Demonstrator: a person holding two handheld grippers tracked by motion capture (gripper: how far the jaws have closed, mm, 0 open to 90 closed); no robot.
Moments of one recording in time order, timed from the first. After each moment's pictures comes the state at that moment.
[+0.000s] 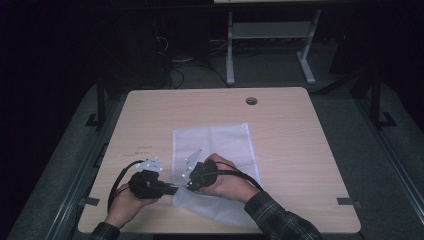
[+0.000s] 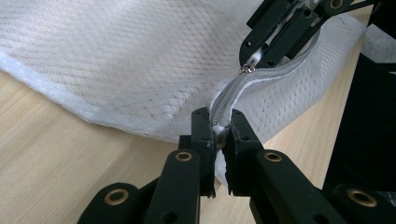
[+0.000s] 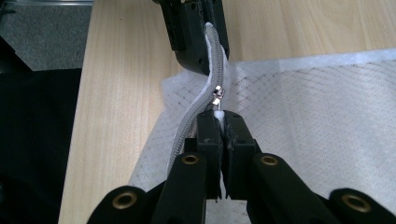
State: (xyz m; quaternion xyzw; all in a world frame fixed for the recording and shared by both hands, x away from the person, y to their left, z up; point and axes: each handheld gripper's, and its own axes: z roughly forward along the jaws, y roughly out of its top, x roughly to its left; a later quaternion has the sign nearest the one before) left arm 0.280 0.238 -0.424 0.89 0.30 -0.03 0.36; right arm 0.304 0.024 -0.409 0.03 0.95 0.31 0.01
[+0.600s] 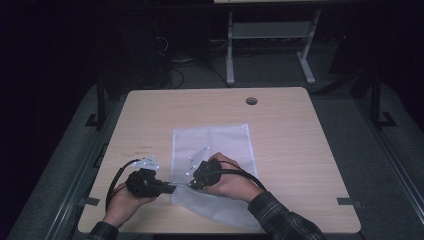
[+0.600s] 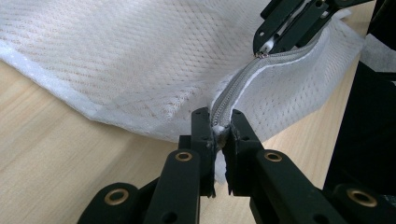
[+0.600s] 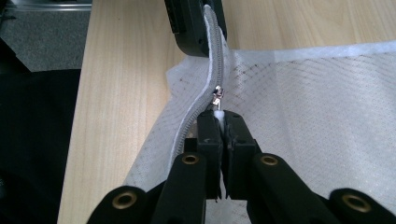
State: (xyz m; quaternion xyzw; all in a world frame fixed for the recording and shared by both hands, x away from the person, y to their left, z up) left arm 0.282 0.245 -0.423 0.88 0.31 -0.03 0.37; right arm 0.305 0.014 -0.408 0.04 0.95 0.32 0.01
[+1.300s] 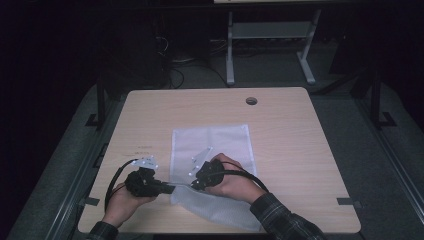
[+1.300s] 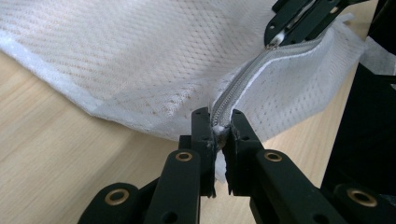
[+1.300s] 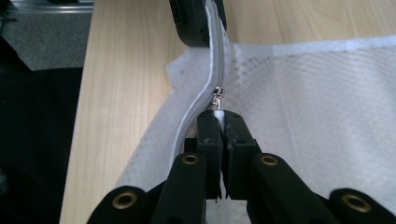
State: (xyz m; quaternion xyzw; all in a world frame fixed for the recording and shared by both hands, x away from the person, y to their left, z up) left arm 0.284 0.250 -0.424 0.87 0.32 -0.04 0.36; right arm 0.304 0.007 -0.409 0.04 0.95 0.32 0.01
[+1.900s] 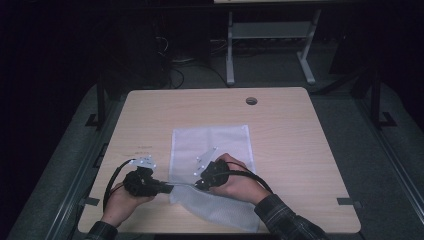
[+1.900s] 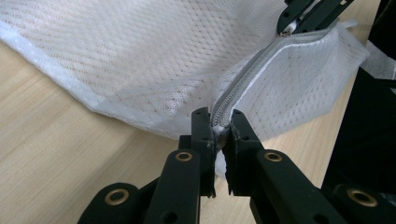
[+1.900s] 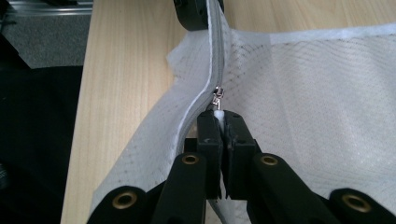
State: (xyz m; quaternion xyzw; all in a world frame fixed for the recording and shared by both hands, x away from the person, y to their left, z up) left arm 0.285 0.254 -0.425 0.87 0.33 -0.04 0.36; right arm 0.303 -0.005 -0.410 0.05 0.94 0.32 0.01
